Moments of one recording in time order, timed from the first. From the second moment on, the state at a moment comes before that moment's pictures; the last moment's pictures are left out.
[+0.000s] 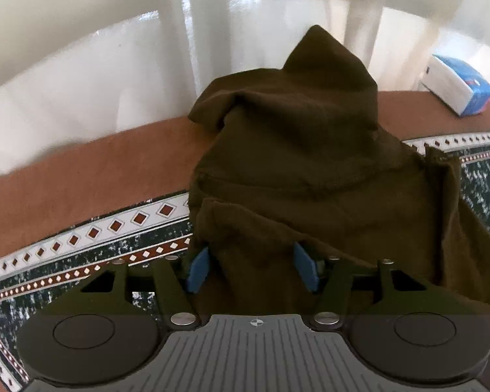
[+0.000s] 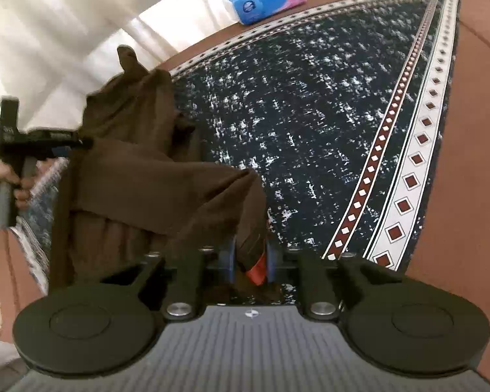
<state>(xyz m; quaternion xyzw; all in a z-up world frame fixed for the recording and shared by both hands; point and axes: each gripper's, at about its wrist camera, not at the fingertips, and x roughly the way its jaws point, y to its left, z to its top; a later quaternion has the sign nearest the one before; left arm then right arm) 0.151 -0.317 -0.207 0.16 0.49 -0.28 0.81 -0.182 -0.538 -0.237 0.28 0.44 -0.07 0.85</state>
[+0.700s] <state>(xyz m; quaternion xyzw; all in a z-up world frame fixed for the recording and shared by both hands) 0.025 -0.219 -0.173 0.13 0.51 -0.39 0.76 -0.238 -0.340 -0.201 -0.09 0.47 0.34 0.81</state>
